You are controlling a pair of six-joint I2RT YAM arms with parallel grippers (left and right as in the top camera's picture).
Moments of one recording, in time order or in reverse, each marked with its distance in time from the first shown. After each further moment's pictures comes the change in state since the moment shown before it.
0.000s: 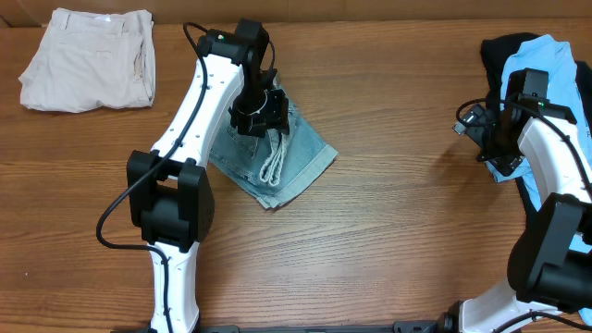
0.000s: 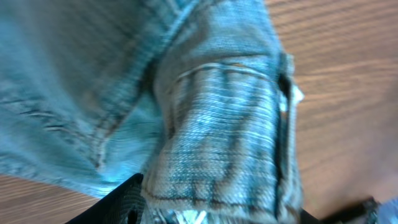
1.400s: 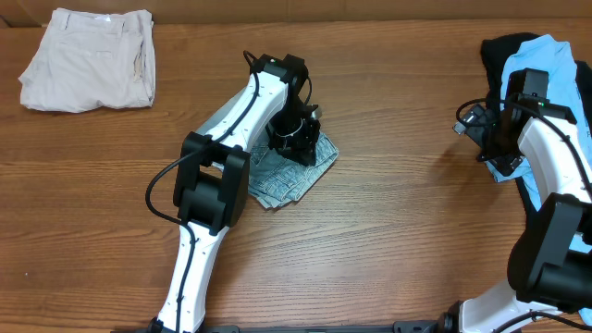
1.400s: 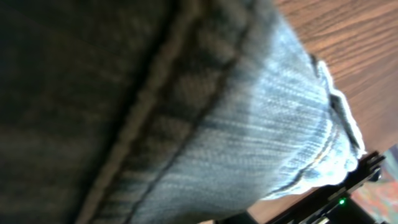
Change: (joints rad) left arm -0.117 0.241 0.037 0.004 0.156 0.088; right arm 0.000 0.000 0.000 0.000 0.000 0.000
